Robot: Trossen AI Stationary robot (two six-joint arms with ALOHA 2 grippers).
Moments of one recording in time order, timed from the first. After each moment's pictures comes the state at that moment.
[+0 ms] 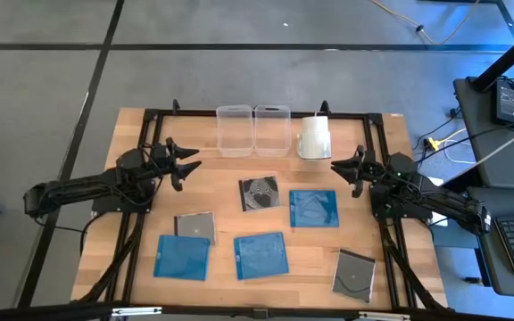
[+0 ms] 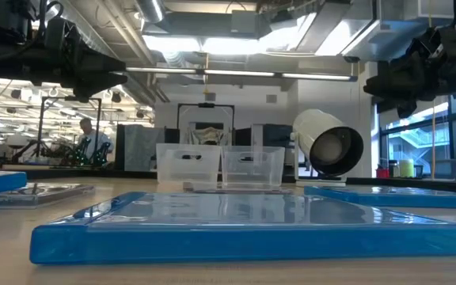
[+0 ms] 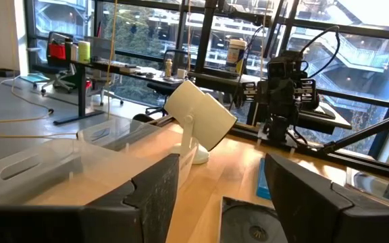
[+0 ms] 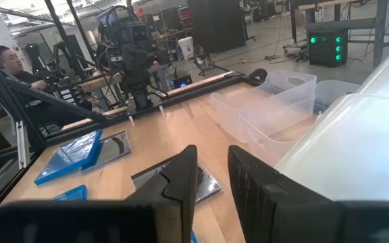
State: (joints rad) left arm 0.36 0.25 0.01 0.31 0.02 -0.20; right arm -0.39 0.01 0.05 -0.07 -0.17 0.25
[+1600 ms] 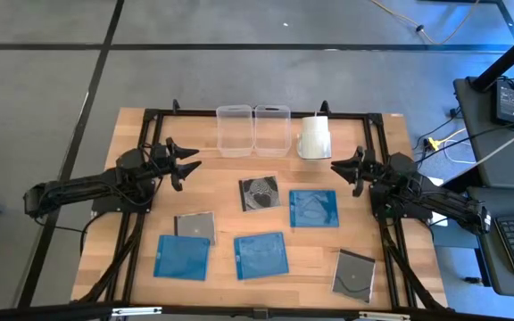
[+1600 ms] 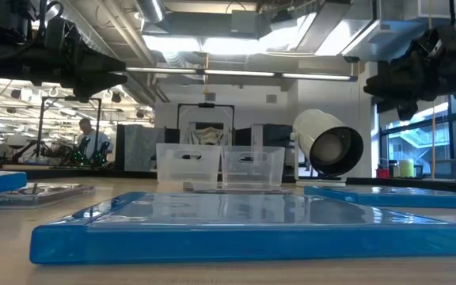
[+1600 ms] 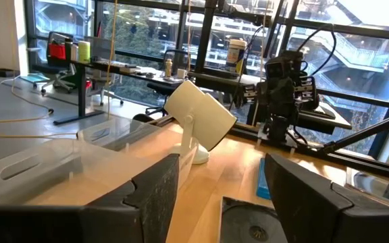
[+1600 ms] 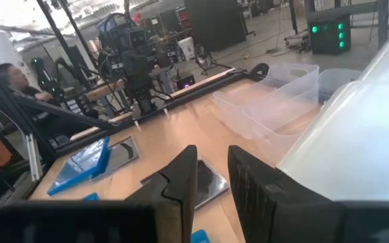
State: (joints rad) left arm 0.36 0.25 0.01 0.31 0.02 -0.20; right arm -0.39 0.01 0.05 -0.07 -0.17 0.36
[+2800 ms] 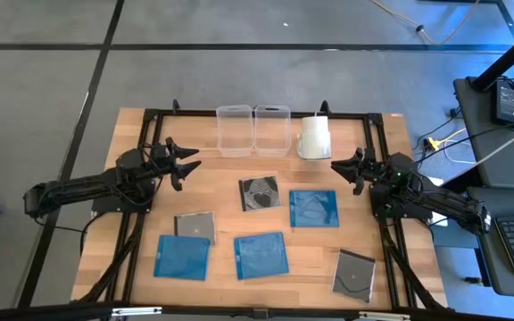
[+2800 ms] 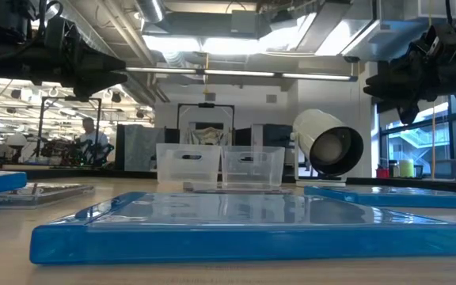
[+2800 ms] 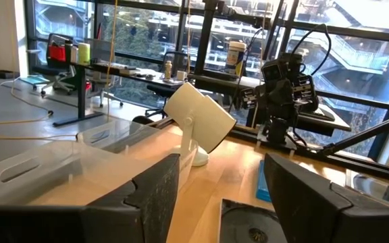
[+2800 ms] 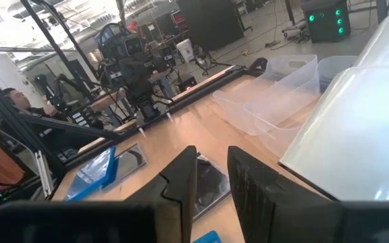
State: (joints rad) left arm 0.36 0.25 0.01 0.32 0.02 -0.20; right arm -0.39 0.01 0.05 -0.07 -0.16 0.44
